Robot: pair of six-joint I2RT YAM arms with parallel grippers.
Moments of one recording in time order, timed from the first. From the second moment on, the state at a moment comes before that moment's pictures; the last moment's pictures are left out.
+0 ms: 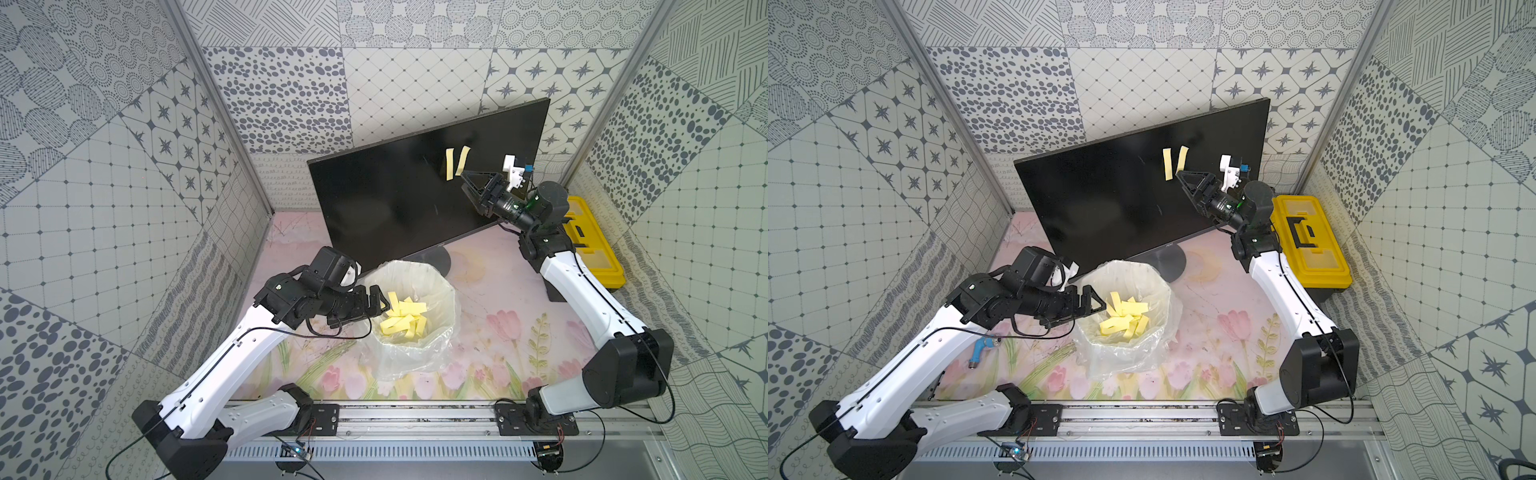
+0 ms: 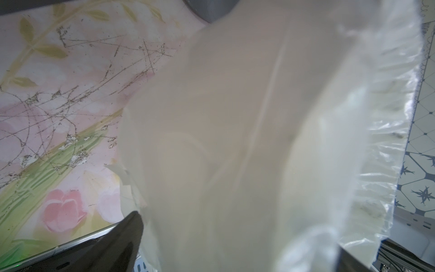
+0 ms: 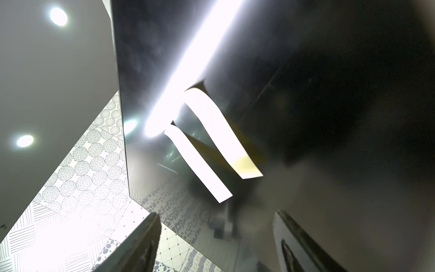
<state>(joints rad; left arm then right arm) -0.56 1.11 1.28 -1.15 0.31 -0.73 0.22 1.49 1.37 0.32 -0.65 1.15</state>
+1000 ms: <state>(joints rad) -0.56 1.11 1.28 -1.15 0.31 -0.73 0.28 1.55 1.46 0.32 -0.65 1.14</state>
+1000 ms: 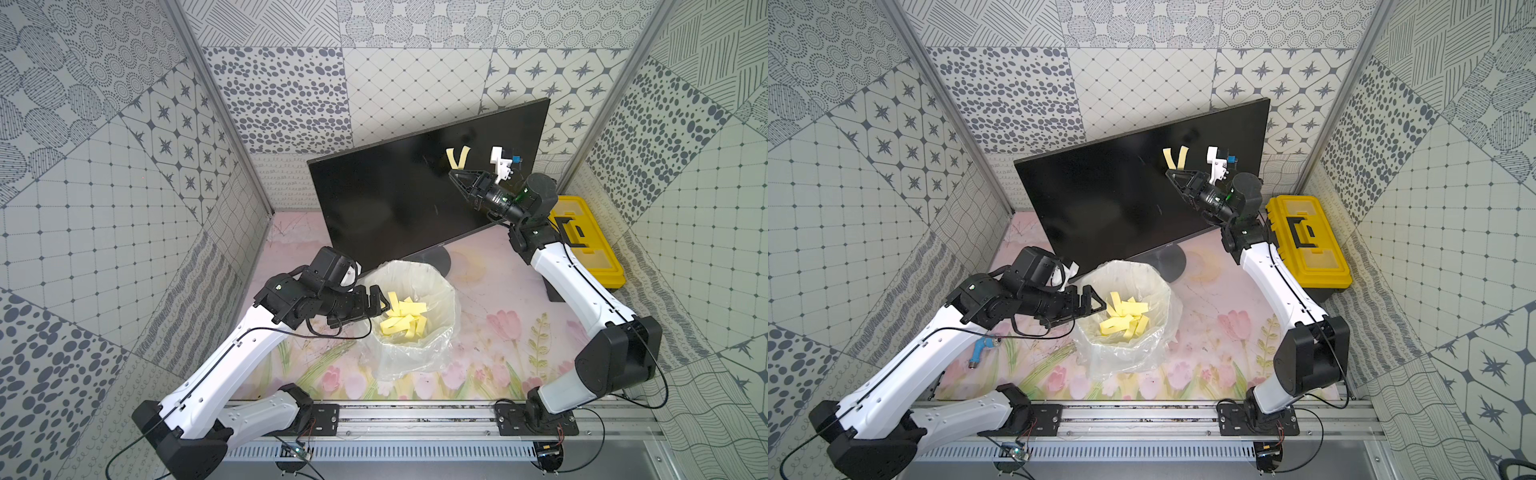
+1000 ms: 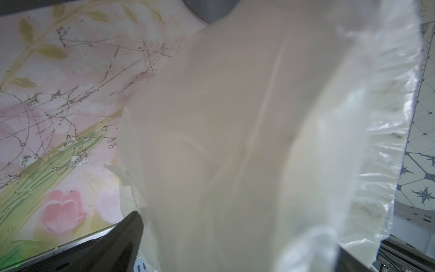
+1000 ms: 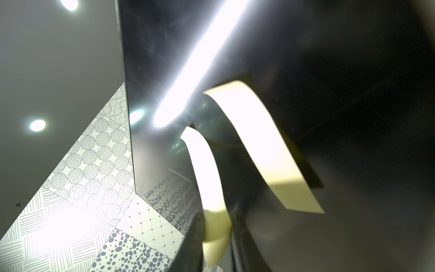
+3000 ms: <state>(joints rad) -0.56 1.10 1.27 -1.13 0.31 -0.73 0.65 1.19 1.41 -0.58 -0.61 0.61</state>
